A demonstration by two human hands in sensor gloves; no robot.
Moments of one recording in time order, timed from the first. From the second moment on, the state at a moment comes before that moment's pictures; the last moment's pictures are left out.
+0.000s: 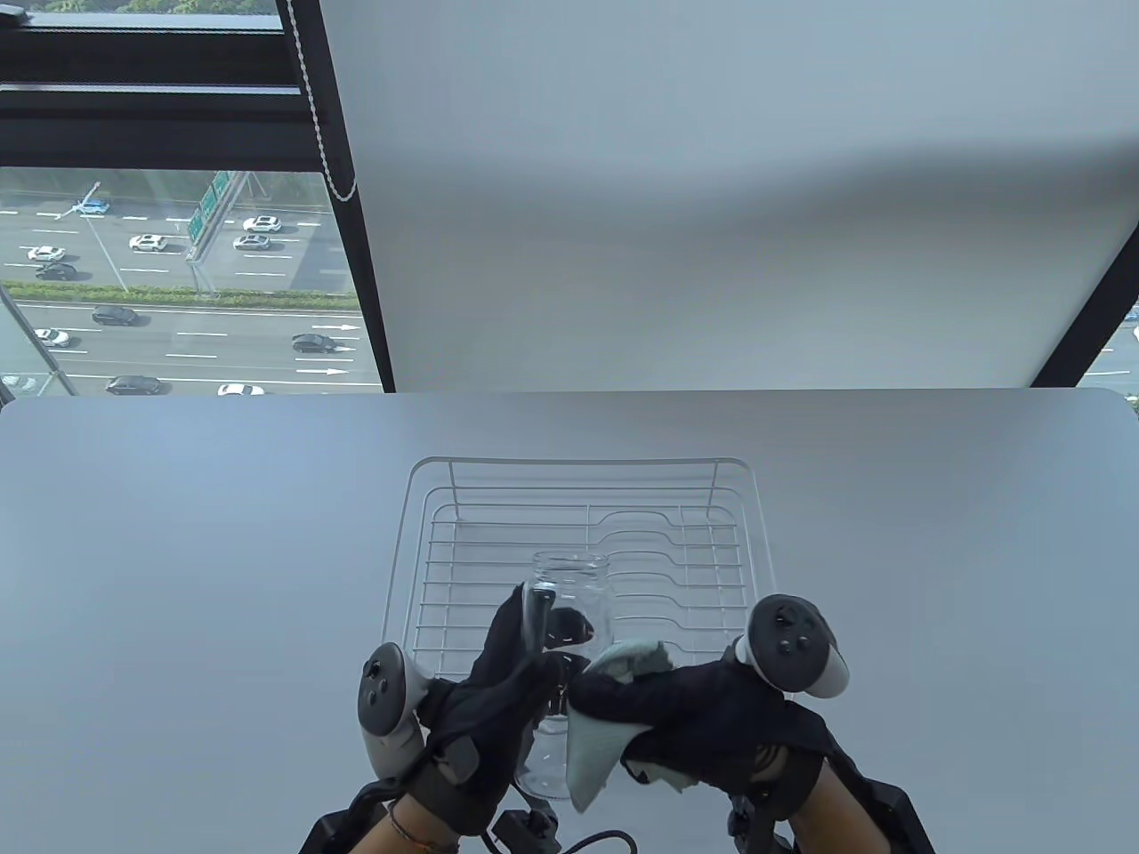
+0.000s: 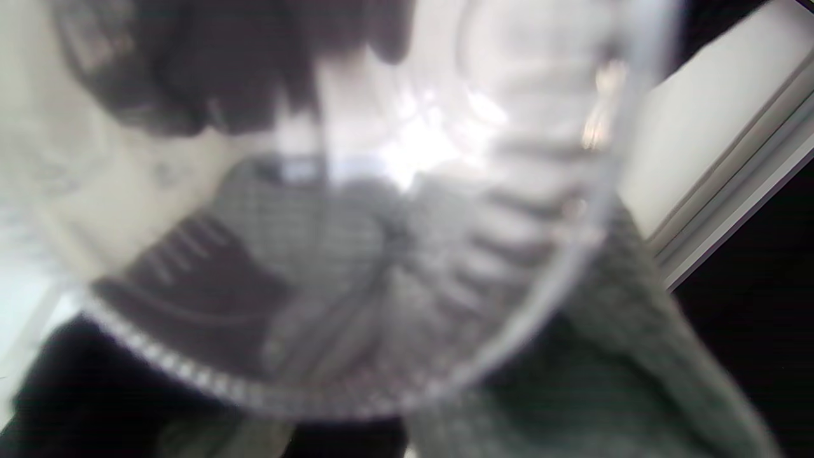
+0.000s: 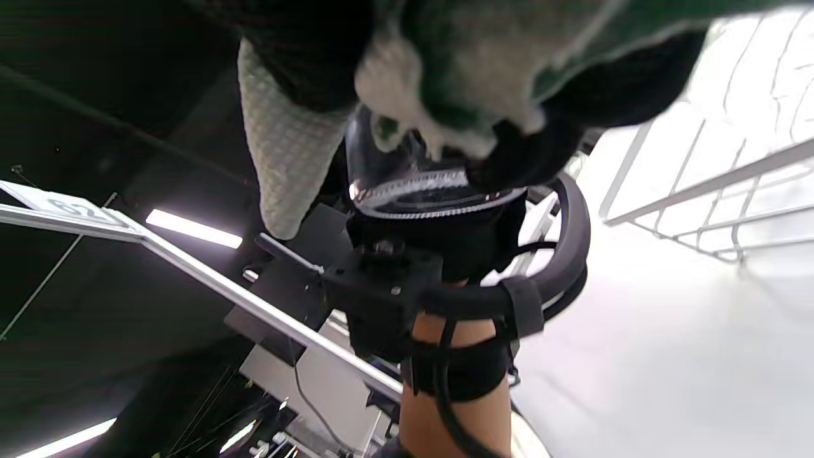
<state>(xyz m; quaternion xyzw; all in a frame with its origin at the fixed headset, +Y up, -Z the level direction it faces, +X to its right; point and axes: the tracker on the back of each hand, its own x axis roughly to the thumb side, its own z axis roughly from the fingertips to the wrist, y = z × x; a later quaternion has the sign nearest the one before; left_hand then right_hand) -0.130 -0.652 -0.268 -0.05 -0.28 0.76 0.59 0.095 -0.626 -0.279 0.50 0.24 0.68 0.49</state>
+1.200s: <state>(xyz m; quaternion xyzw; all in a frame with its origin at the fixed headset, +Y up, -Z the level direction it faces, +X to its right) -0.125 -0.649 -0.266 -0.06 -0.32 0.76 0.56 0.110 -0.618 -0.282 0.48 0.15 0.70 0.52</state>
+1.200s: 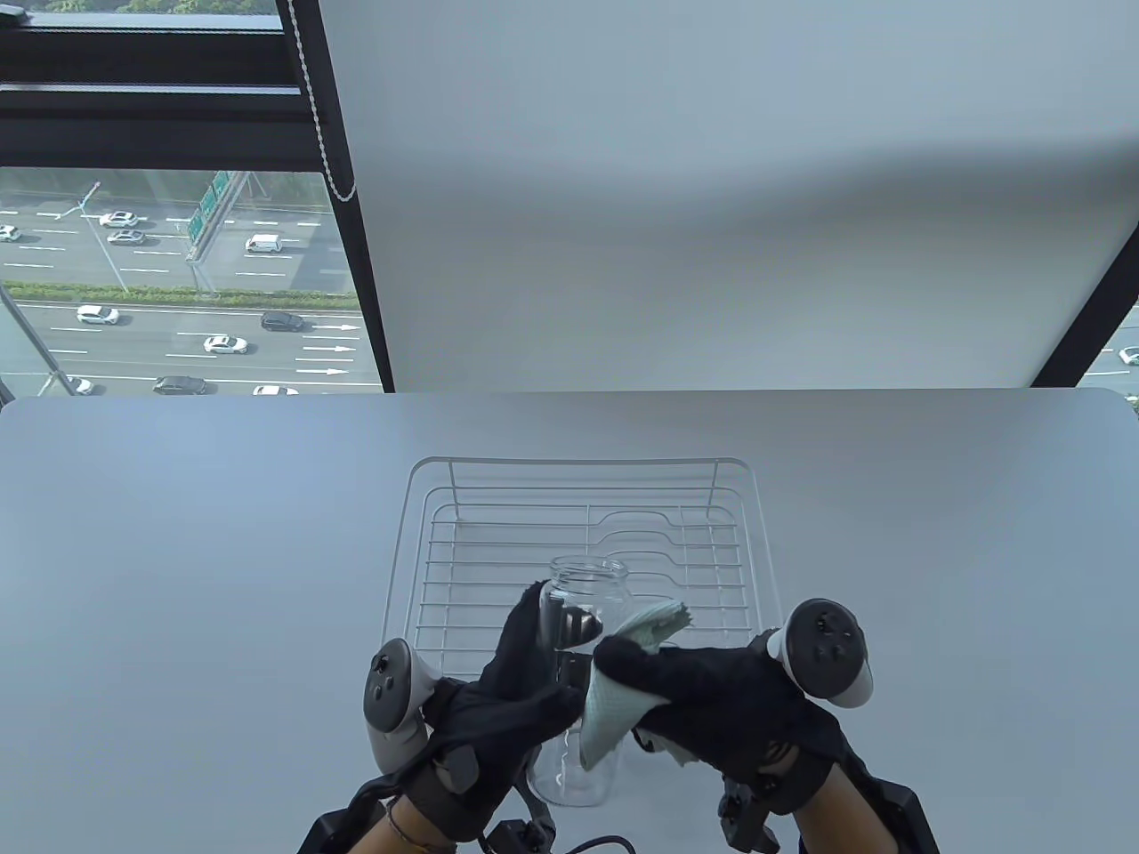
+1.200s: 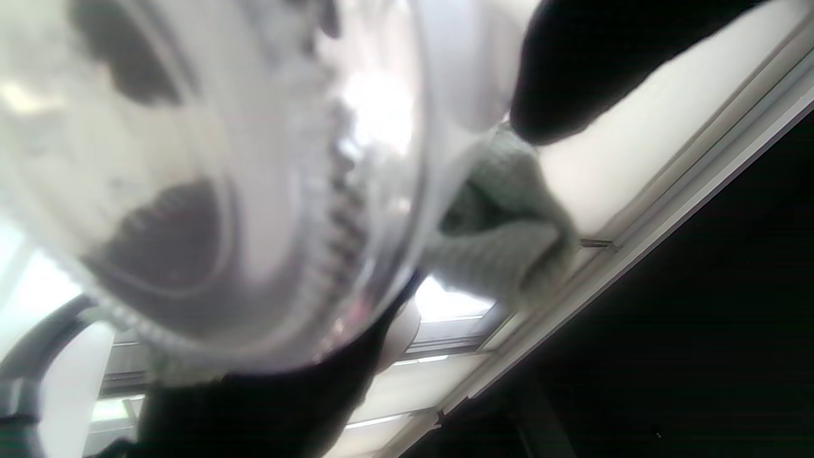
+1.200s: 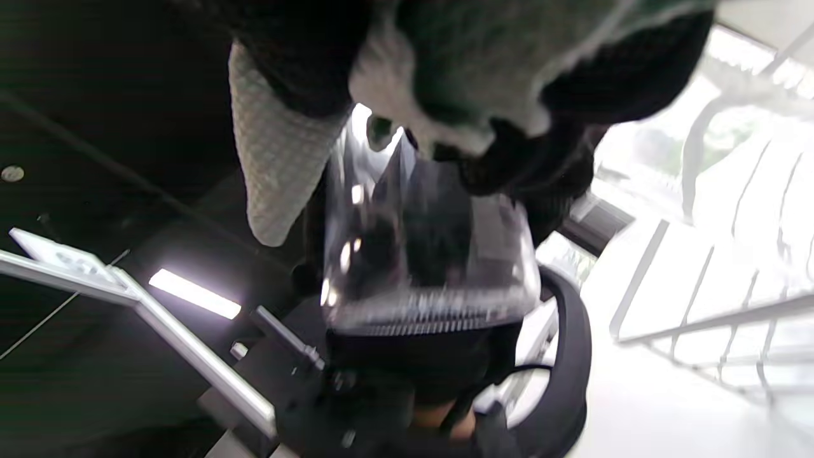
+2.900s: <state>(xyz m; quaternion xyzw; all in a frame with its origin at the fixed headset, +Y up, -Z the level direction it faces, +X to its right) -0.134 -0.649 -0.269 -0.02 -0.30 0.75 0.59 0.098 -0.626 -0.281 0.49 0.16 0.69 0.51</state>
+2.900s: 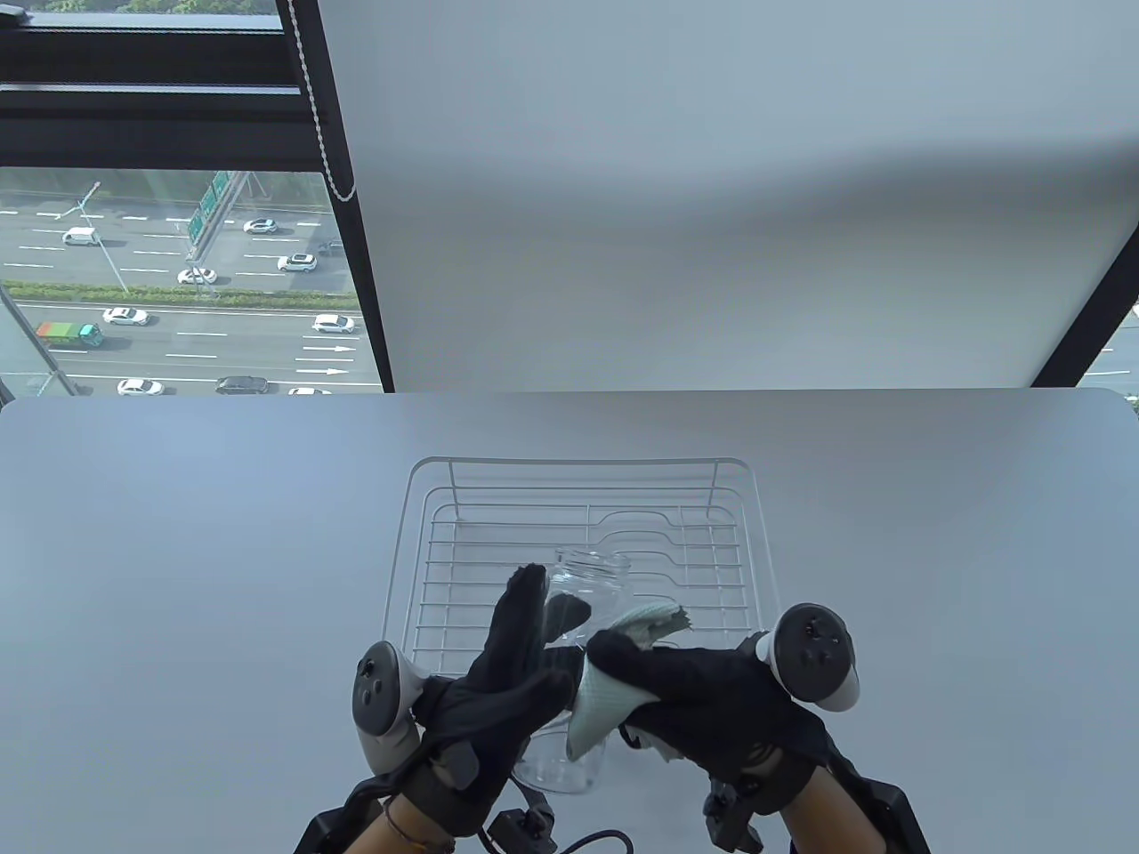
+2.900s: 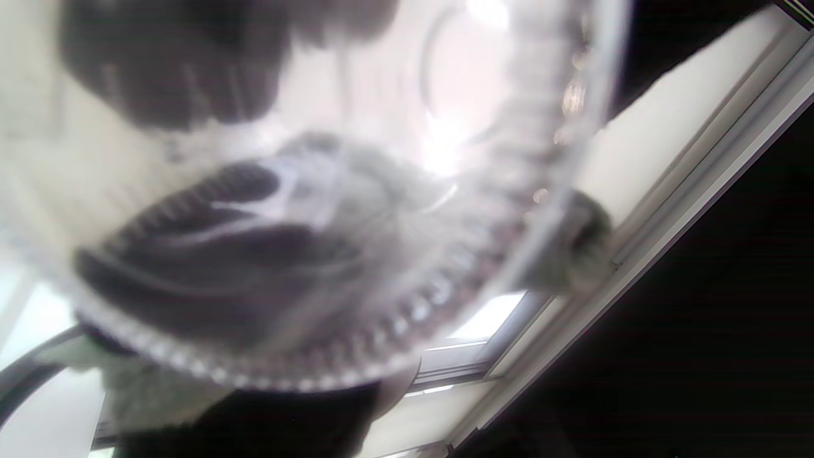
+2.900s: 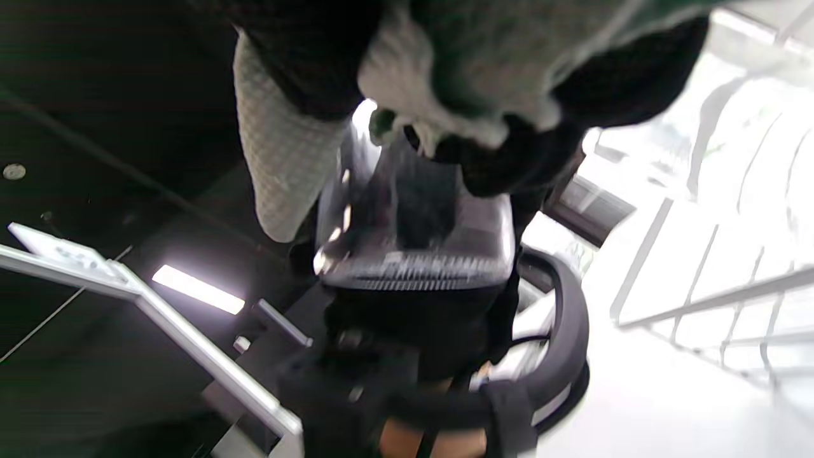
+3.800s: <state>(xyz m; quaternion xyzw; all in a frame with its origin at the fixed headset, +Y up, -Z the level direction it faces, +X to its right) -0.150 -0.623 -0.269 -0.15 -0.37 0.63 0.66 0.122 -0.609 -0.274 0.44 -0.06 0.72 0.53</state>
